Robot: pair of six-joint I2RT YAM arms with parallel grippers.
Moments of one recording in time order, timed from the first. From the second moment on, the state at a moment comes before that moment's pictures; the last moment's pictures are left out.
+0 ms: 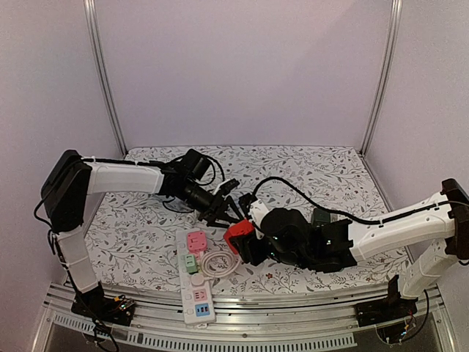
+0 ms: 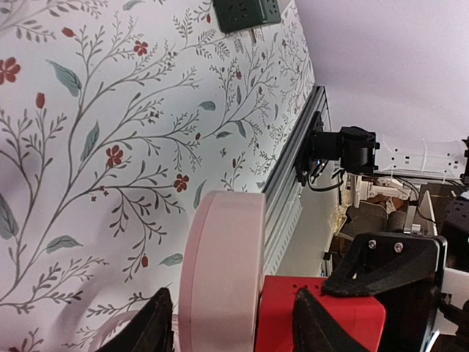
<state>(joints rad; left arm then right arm) -0.71 1.86 1.24 -0.35 0.88 -0.51 1.32 1.55 0.93 0.07 0.46 0.38</state>
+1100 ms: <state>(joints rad) -0.72 1.87 1.24 -0.34 0.83 -0.51 1.24 1.51 0.84 0.18 0.34 0.57</state>
